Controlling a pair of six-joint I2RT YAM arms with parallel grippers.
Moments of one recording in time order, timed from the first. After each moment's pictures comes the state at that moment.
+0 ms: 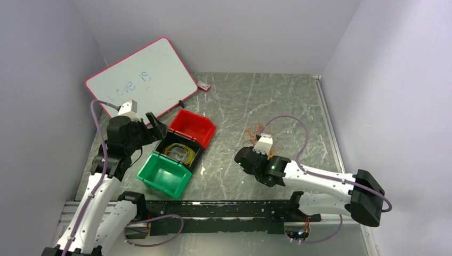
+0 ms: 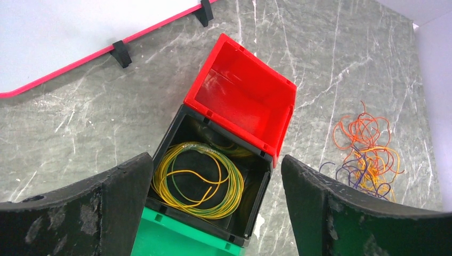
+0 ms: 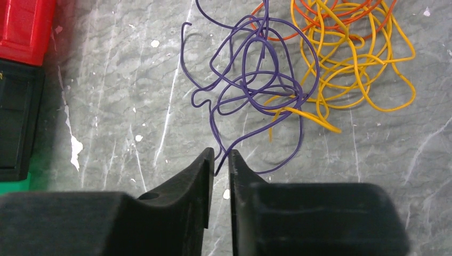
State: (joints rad) left arm -0.18 0.71 0.72 -0.45 0.03 -0.49; right arm 1.07 1.11 0.64 -0.58 0.61 1.09
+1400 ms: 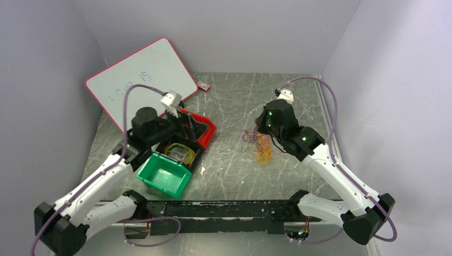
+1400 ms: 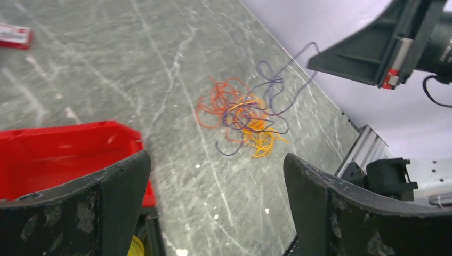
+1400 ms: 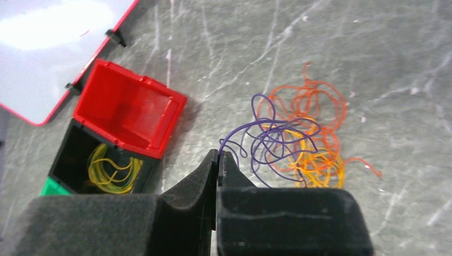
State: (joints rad) left arm -0.51 0.90 0.78 -0.03 0.31 -0.40; right arm 0.66 1.04 1.09 -0.62 0.39 0.60
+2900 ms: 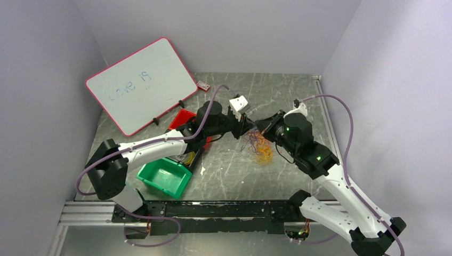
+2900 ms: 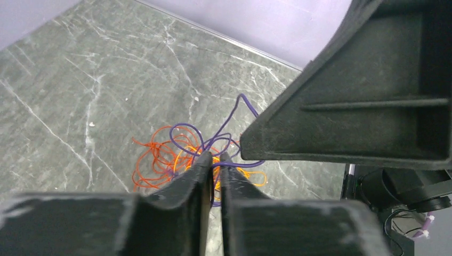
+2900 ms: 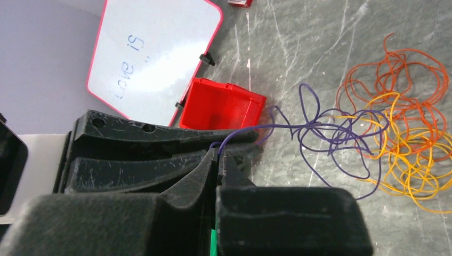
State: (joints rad) left arm -0.95 1.57 1.12 0.32 0.24 -0.13; right arm 0.64 0.82 0.93 -0.48 0.25 0.93
